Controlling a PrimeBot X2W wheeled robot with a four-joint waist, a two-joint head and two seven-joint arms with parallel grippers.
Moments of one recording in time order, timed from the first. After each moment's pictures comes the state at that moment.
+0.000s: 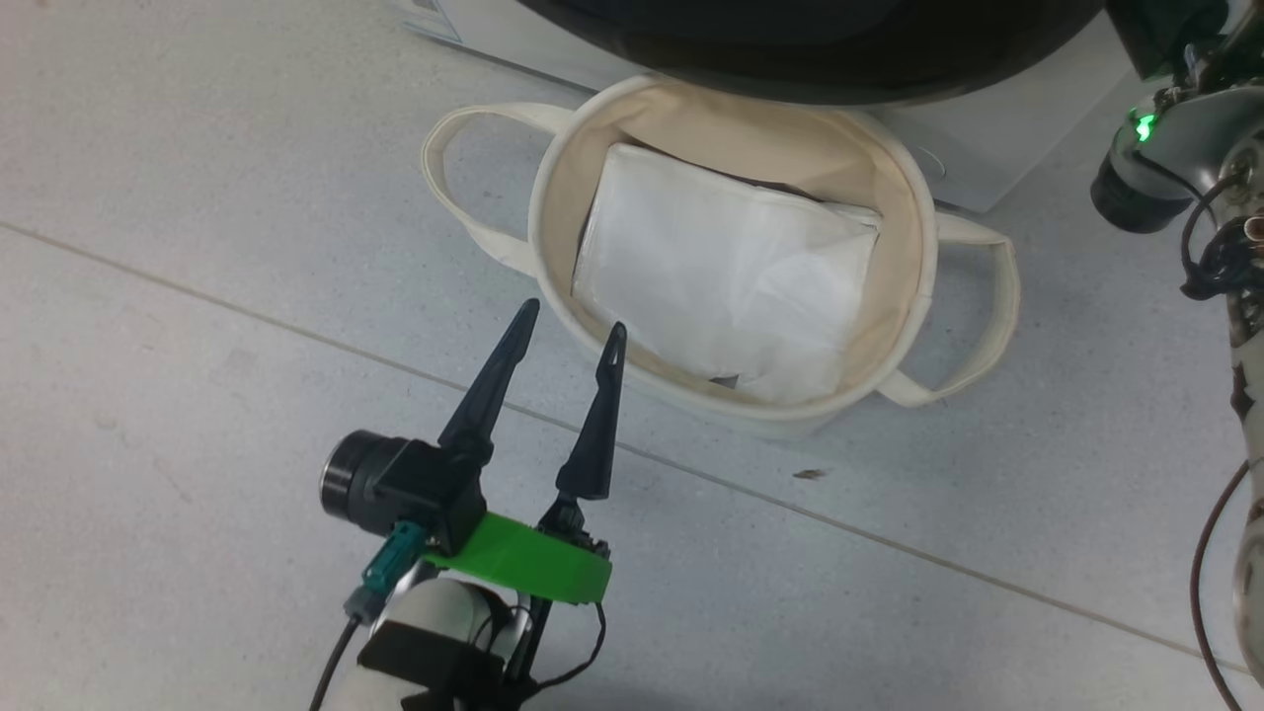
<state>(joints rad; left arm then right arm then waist) -0.40 0.05 -0.45 0.15 -0.25 0.10 -0.25 -1.17 -0.25 -0.05 0.93 1.66 0.13 0.55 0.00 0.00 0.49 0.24</state>
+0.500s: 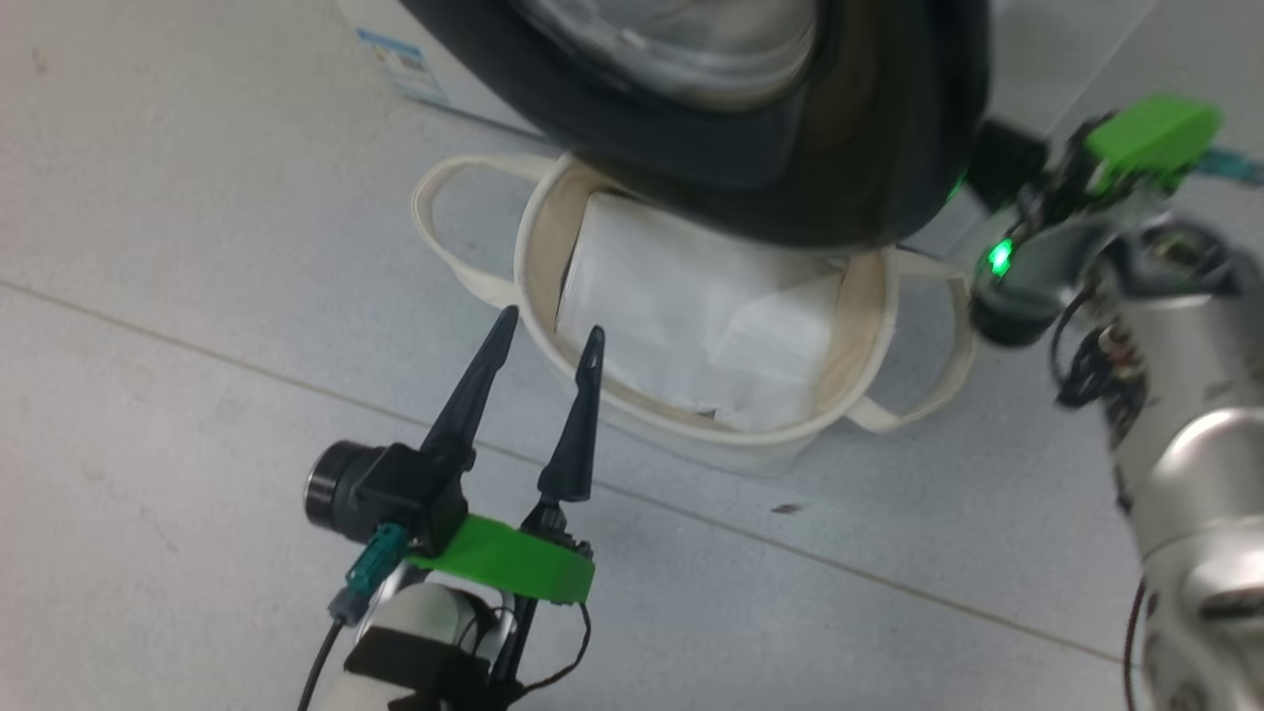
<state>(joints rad) -0.39 0.04 -0.42 0.16 -0.25 0.10 -0.25 -1.04 -0.16 0.02 0.91 1.65 0.13 0.65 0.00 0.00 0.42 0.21</state>
